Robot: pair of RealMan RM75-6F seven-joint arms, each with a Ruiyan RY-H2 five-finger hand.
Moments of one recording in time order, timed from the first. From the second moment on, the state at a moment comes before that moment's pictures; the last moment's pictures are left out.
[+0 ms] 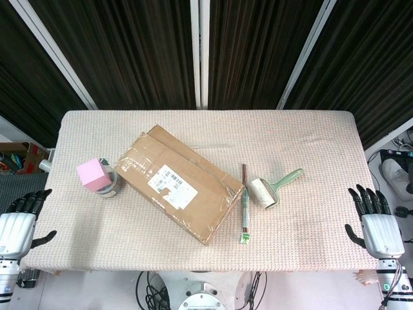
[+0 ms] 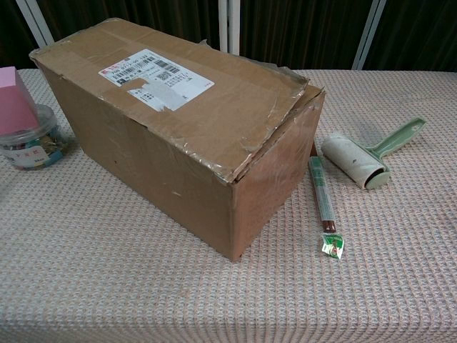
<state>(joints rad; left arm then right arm) -0.08 -1.11 -0.02 -1.61 1.54 1.51 0.14 0.06 -1.17 0.04 -1.59 -1.49 1.46 -0.15</state>
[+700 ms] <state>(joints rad) -0.07 -1.10 -0.02 -1.62 1.53 1.50 0.13 0.09 -1.16 0.05 -1.60 -1.52 1.44 -0.11</state>
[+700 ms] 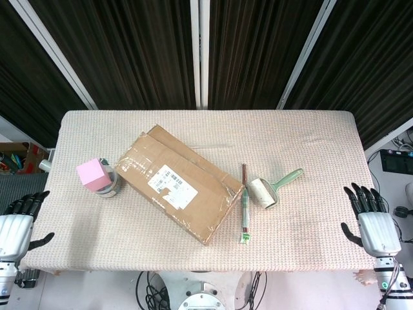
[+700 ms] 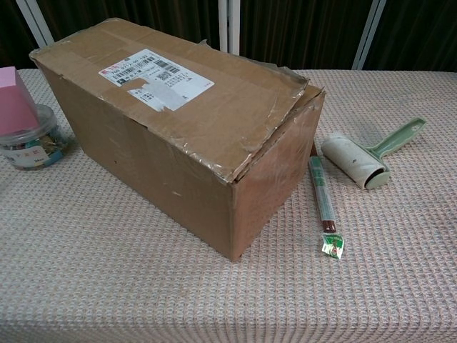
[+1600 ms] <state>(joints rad) -0.07 -1.08 -0.01 -1.62 1.52 1.49 0.13 0.61 -1.26 0.27 -1.87 -1.35 1.06 -0.62</state>
